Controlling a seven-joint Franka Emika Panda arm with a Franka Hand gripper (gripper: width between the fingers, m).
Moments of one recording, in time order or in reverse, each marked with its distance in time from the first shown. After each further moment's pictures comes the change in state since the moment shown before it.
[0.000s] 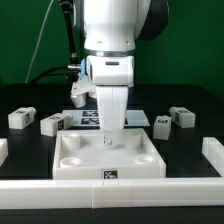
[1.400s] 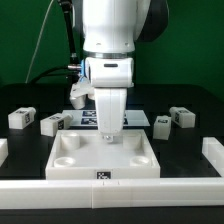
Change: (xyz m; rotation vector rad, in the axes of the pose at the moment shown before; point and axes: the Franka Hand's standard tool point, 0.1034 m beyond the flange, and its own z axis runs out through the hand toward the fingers) arm 0.003 0.003 -0.001 -0.003 0.001 0.009
